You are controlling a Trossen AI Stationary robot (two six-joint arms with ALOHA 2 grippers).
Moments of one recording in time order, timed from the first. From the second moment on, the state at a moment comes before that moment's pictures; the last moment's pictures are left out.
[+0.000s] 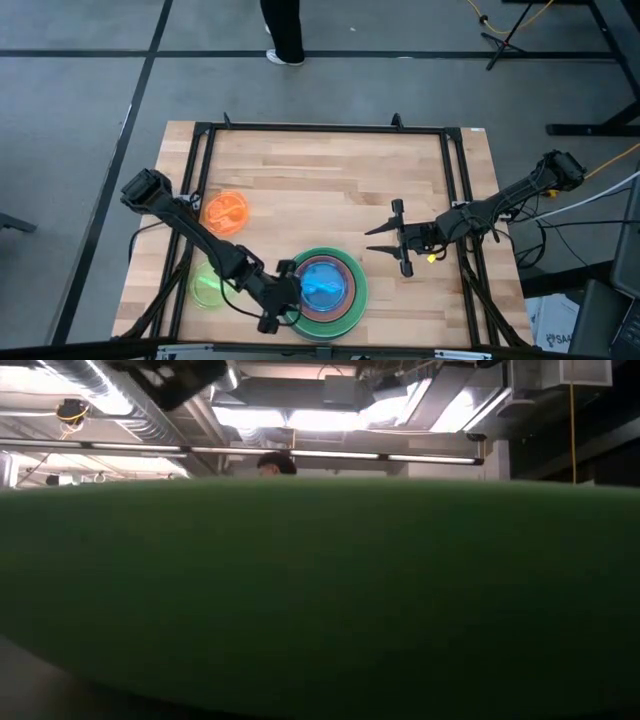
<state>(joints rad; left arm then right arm) -0.61 1.72 1.21 -0.33 -0.11 -0.47 0.48 1.06 0.59 0.39 0.32 -0.24</state>
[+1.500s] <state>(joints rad) -0.85 1.69 0.97 -0.74 0.06 -1.62 0.48 1.06 0.59 0.39 0.29 -0.23</state>
